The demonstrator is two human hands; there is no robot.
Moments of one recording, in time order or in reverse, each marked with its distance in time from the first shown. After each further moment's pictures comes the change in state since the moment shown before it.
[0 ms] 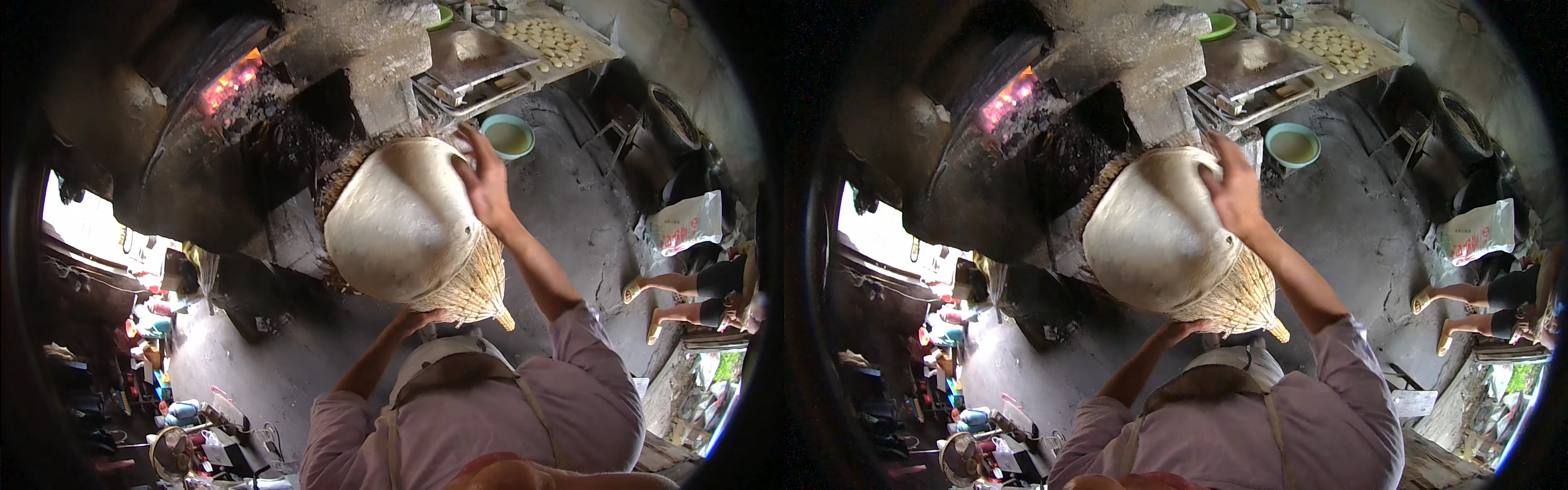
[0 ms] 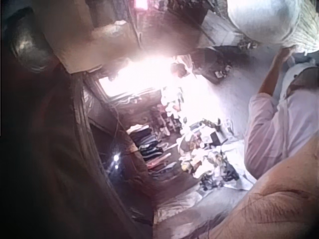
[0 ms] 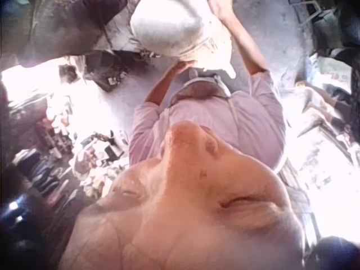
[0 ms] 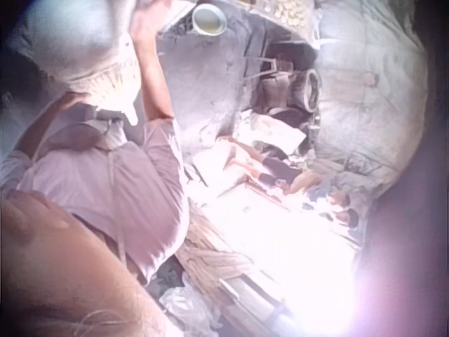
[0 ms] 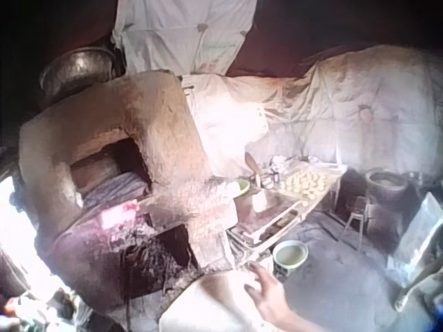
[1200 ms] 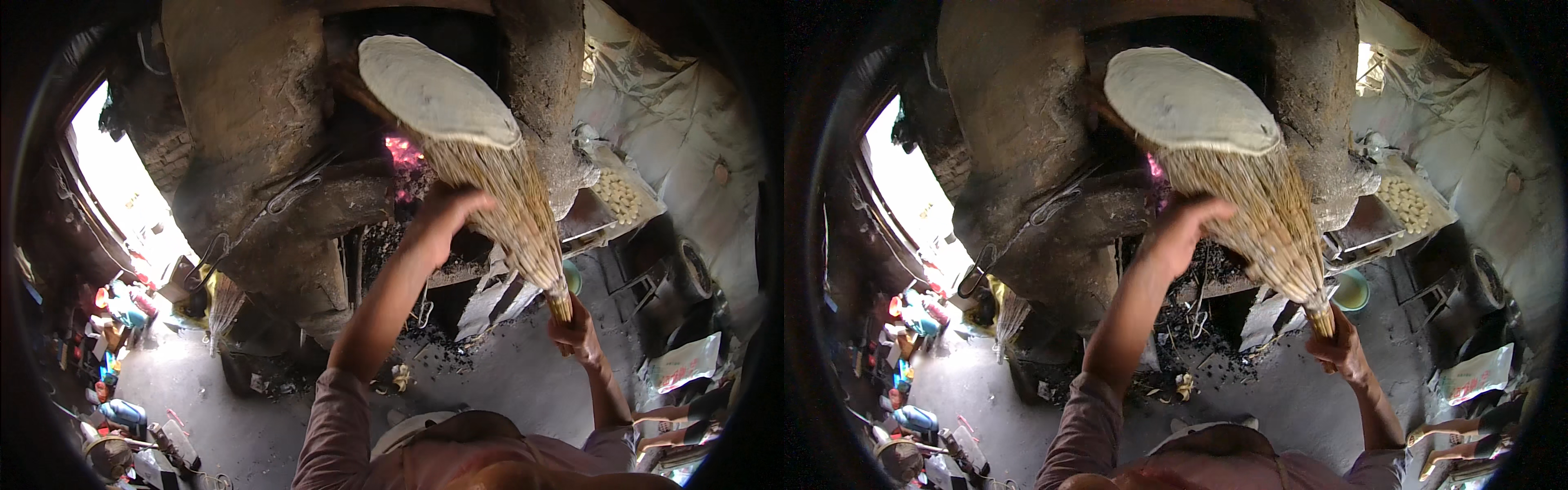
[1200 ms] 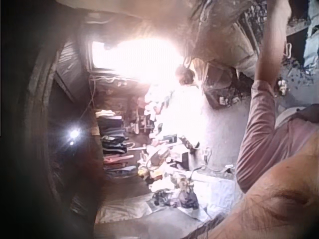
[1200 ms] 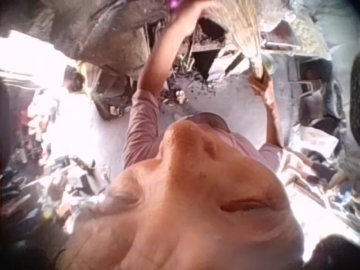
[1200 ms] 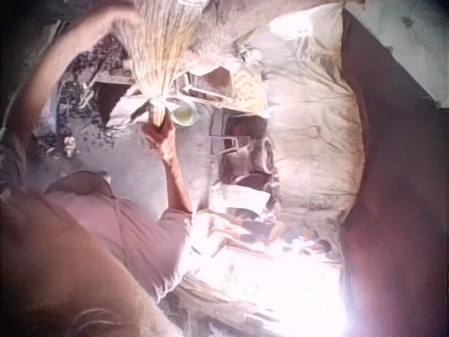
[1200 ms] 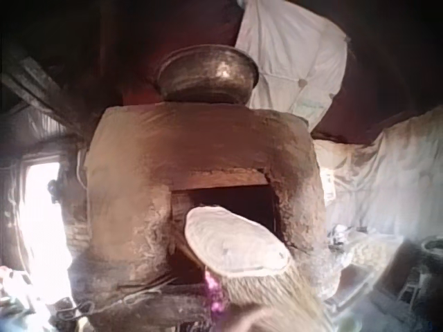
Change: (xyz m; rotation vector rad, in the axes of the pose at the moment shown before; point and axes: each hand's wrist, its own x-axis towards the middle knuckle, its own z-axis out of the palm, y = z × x) left_hand -0.060 0.429 -0.121 0.281 0.419 0.646; right_hand 0.029 -0.061 0.082 0.327 -0.619 0.480
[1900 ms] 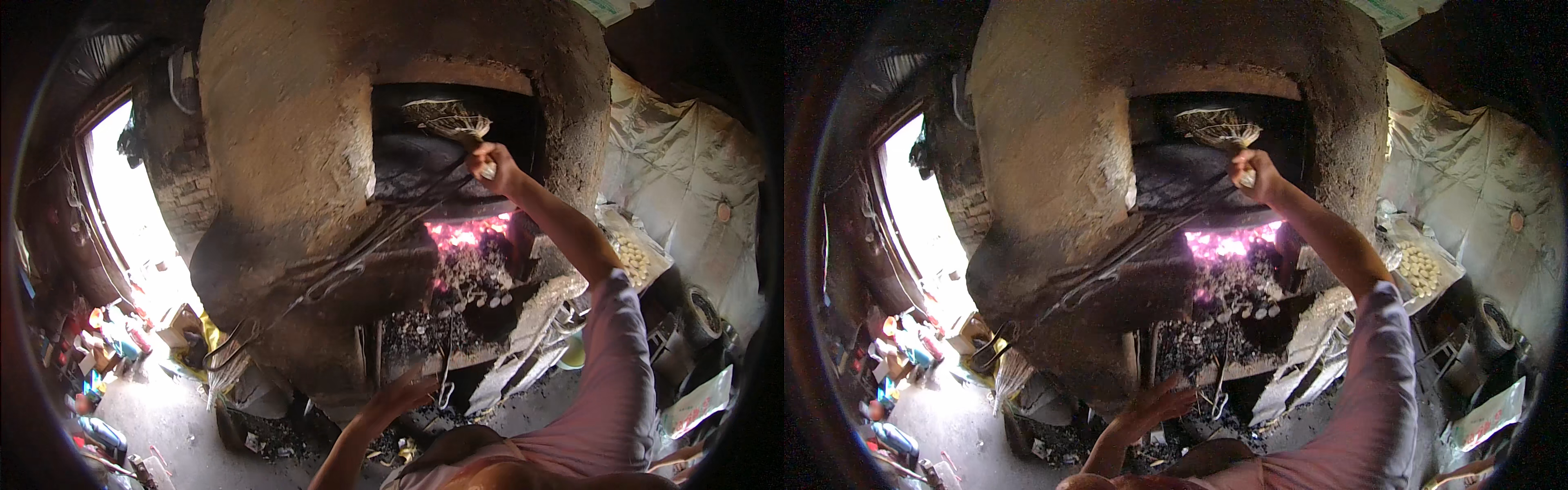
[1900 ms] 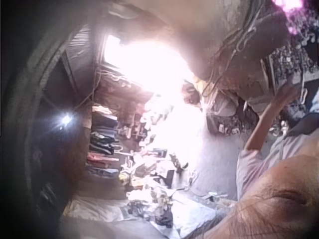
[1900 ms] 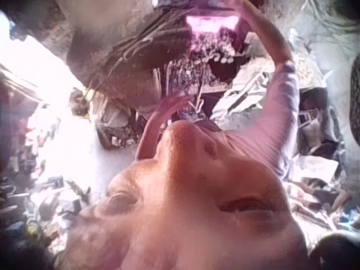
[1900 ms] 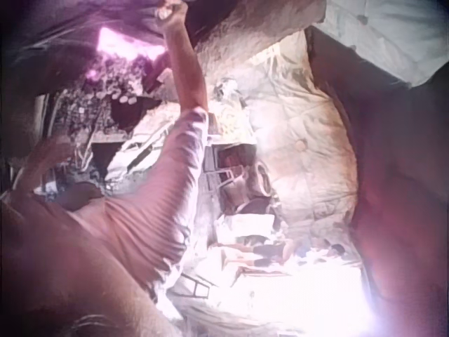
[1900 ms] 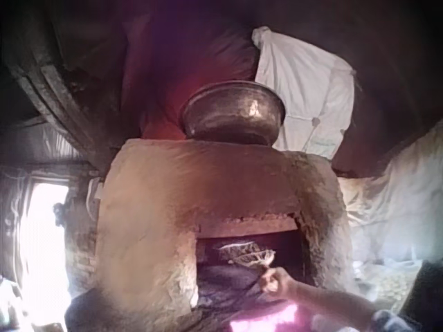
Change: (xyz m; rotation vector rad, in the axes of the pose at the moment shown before) left_hand -0.122 -0.116 -0.112 -0.299 -0.129 -0.201; right_hand 0.414 -0.162 0.057 0.873 -0.467 -0.044
